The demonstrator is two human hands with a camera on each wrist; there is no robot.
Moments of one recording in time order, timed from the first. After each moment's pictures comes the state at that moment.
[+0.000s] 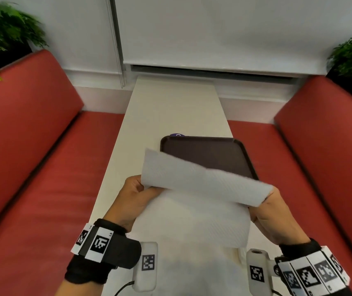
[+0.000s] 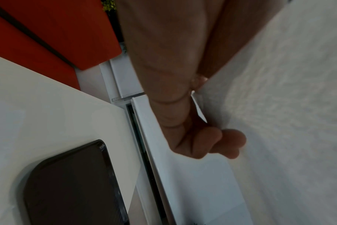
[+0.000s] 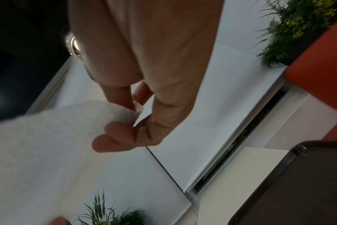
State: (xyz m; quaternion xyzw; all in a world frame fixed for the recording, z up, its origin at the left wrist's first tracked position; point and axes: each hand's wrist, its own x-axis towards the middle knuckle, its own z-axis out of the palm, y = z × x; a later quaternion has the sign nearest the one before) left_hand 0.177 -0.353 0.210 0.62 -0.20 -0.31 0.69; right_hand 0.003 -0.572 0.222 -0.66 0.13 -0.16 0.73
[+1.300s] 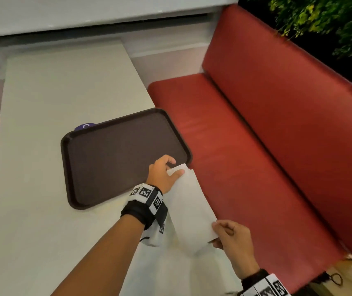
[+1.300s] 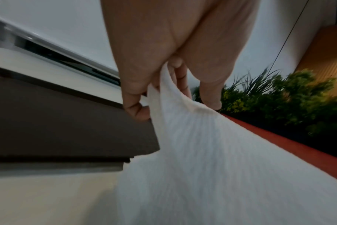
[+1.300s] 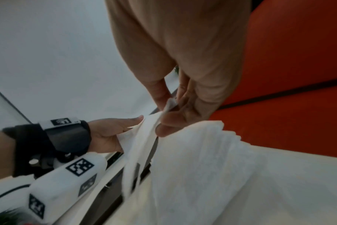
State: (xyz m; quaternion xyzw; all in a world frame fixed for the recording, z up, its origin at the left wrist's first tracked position) left_hand 0.123 -0.652 0.091 0.80 -0.35 -0.32 0.37; right_hand -0.112 -0.634 0.075 -0.48 0.62 -0.20 0.59
